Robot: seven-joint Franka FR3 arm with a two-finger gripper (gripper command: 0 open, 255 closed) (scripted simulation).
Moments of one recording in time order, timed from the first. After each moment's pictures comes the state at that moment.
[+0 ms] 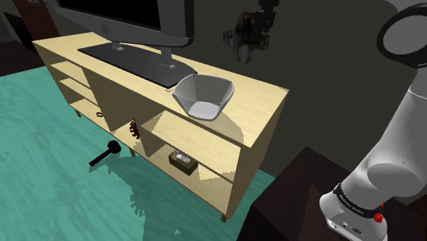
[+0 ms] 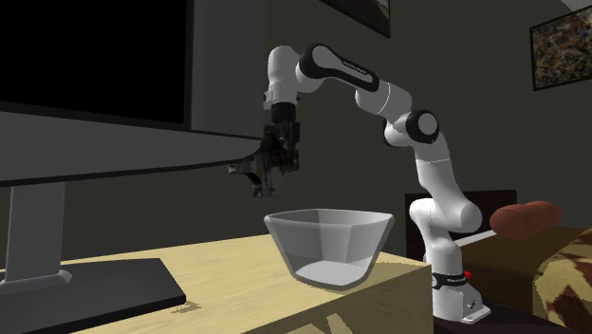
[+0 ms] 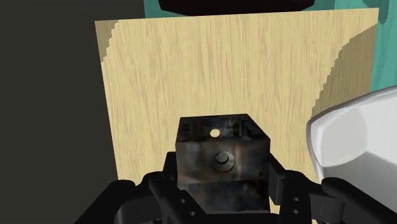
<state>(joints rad) -0.04 0.18 -0.12 -1.18 0.06 1.33 -0.32</state>
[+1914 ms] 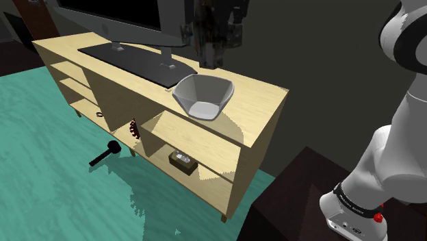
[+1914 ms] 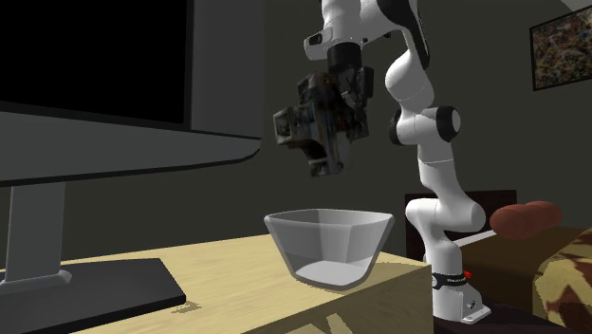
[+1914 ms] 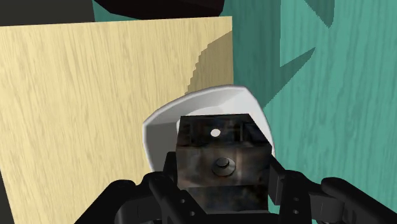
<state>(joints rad) 0.28 0.19 0.07 -1.01 0.03 1.18 0.18</state>
